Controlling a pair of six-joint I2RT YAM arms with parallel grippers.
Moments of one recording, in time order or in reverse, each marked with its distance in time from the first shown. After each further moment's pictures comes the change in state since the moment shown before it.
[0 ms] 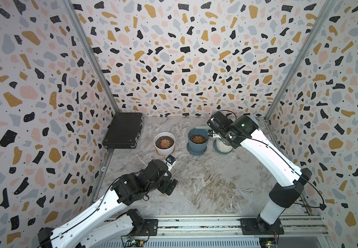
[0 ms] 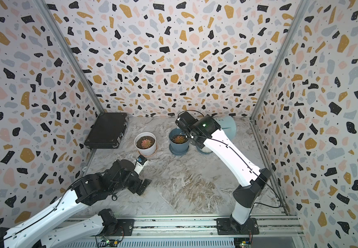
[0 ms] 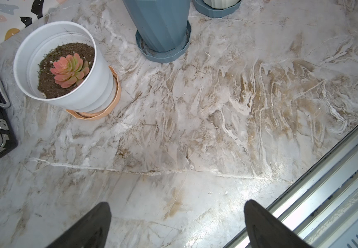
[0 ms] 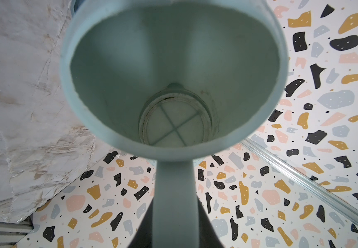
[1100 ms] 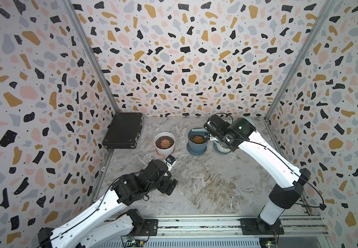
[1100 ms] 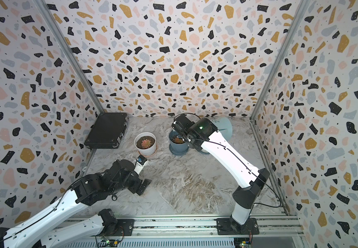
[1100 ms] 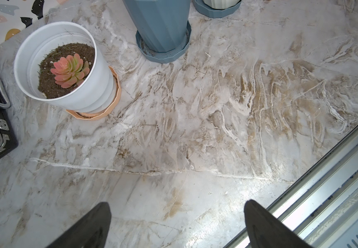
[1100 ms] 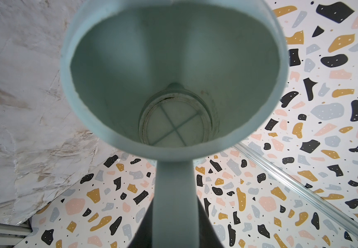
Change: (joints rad) left arm 0.000 -0.002 0.000 0.000 -0.001 0.004; right arm 0.051 0.000 -0.013 -0.013 -0.008 0.019
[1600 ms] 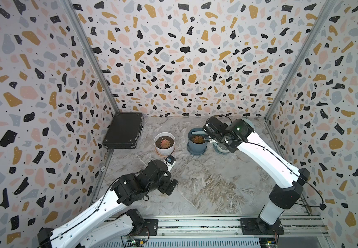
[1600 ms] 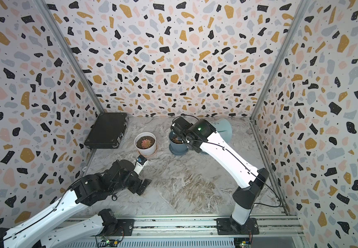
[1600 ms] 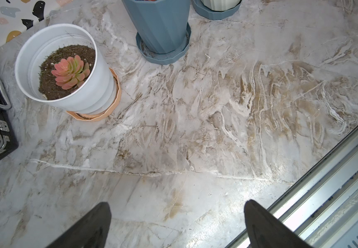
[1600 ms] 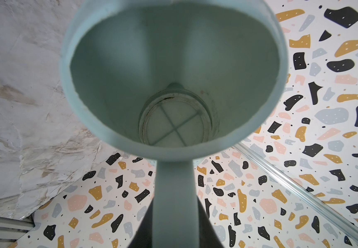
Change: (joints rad) left arm 0.000 -0.004 -0.004 0.007 0.000 0.006; right arm 0.017 -0.001 -0.014 -0.018 -0.003 0.015
